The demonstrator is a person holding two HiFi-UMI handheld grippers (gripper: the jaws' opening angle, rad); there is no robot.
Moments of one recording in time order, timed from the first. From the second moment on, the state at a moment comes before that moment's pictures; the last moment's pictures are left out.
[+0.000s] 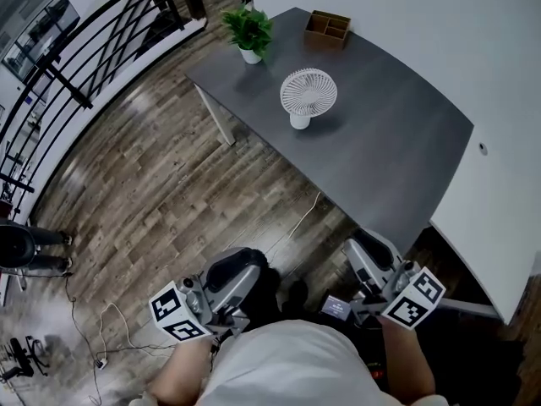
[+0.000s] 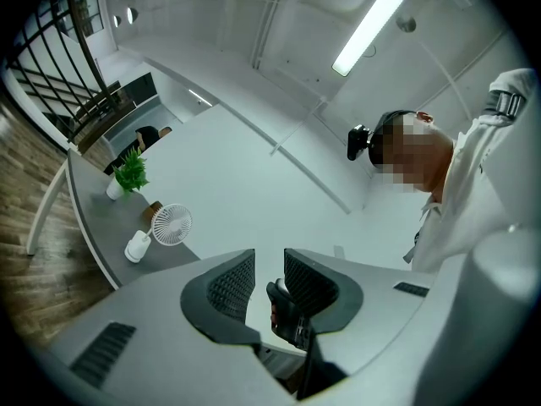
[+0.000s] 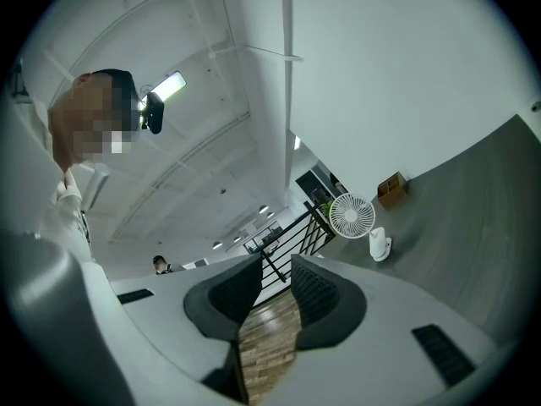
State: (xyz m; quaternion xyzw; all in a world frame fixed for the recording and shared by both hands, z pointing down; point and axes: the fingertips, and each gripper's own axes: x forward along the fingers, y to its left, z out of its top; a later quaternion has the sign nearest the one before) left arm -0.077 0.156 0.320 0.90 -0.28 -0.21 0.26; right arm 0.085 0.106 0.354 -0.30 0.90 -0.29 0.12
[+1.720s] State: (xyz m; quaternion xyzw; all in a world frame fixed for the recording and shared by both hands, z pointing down) left arm -0.134 -0.054 0.329 0.93 -0.22 -0.15 0.26; right arm 0.054 -0.064 0.356 -0.45 0.87 -0.21 0.04
